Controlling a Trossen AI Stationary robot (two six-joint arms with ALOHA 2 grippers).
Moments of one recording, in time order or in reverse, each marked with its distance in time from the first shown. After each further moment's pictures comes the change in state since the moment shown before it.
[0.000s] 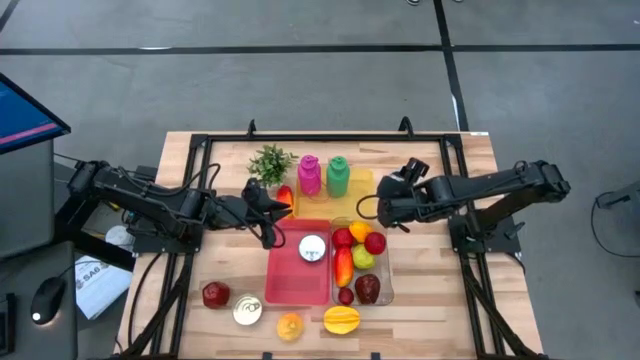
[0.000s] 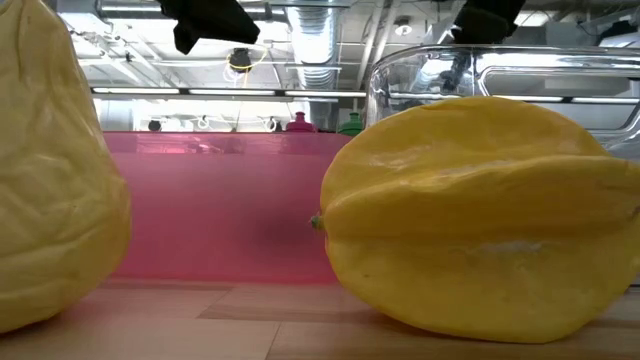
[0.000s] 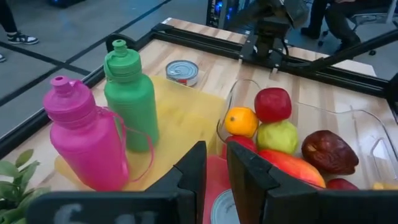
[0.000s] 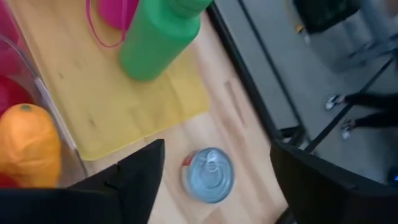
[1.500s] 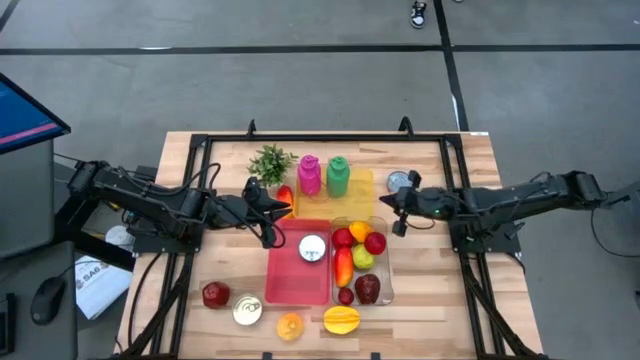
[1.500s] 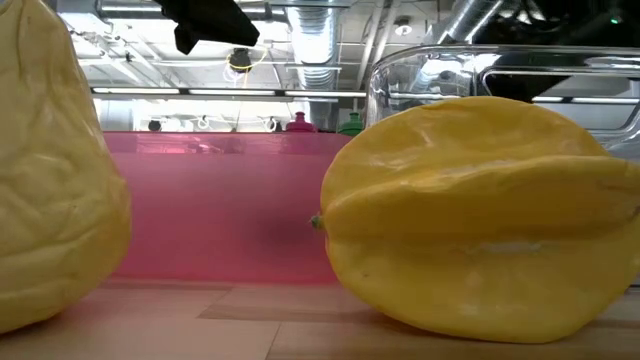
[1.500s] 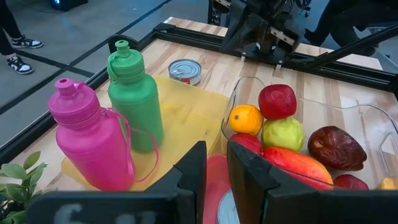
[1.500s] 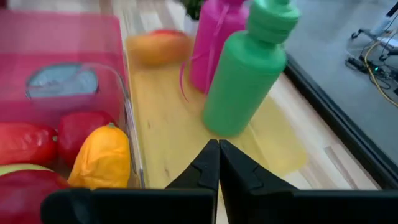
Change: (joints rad) left arm 0.000 0.000 0.000 -0.008 -0.002 0.029; right arm -0.125 -0.496 -0.817 1.098 -0.347 -0.392
